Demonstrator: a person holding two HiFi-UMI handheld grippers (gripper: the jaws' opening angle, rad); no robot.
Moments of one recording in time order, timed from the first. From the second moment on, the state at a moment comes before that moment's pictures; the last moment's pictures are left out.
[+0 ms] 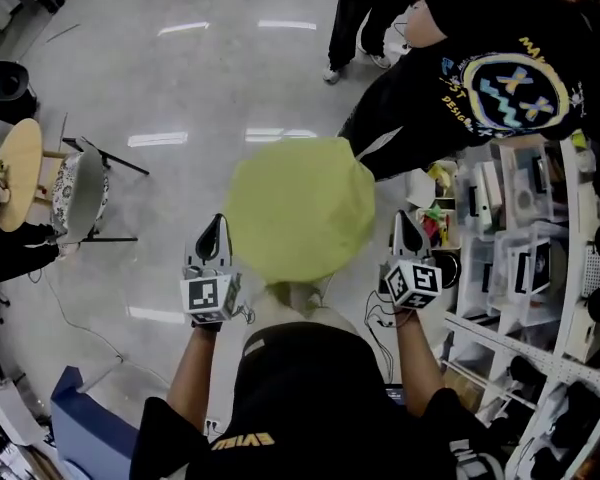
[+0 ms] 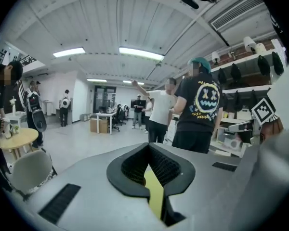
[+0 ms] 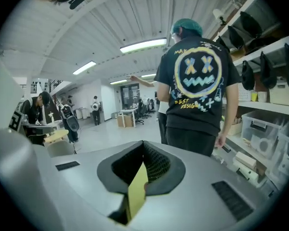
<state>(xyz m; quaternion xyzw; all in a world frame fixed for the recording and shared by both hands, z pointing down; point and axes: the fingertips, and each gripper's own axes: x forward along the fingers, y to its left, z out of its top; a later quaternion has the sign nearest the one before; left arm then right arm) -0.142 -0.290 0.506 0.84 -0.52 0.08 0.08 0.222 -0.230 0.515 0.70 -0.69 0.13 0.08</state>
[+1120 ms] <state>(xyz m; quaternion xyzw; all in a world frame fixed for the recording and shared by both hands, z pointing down) -0.110 -0.139 0.377 0.84 -0.53 0.05 -0.03 0.236 -0.071 0.403 0.70 -0.71 0.03 0.02</state>
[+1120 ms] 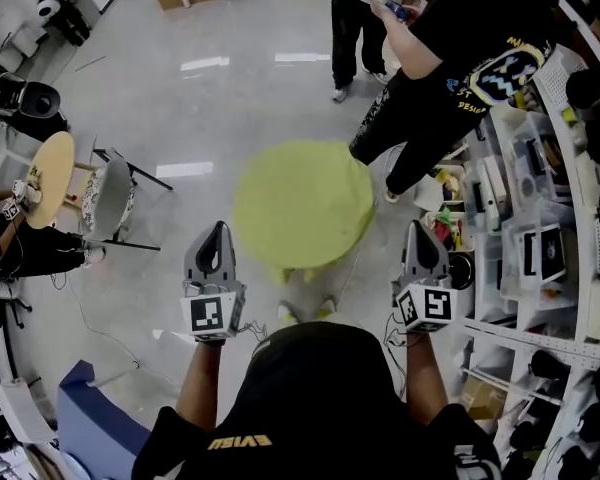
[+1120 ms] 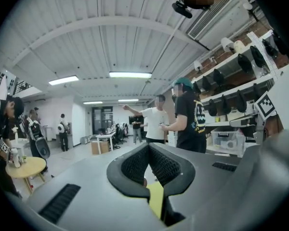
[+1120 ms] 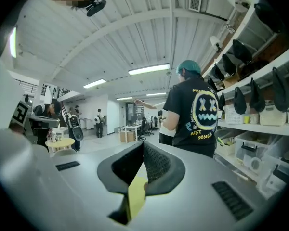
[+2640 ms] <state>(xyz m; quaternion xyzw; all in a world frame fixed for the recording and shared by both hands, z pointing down) -0.150 -0.127 0.409 0.85 -0.52 0.04 0.03 0.160 -0.081 0.397 0.66 -0.75 0.00 0.11</state>
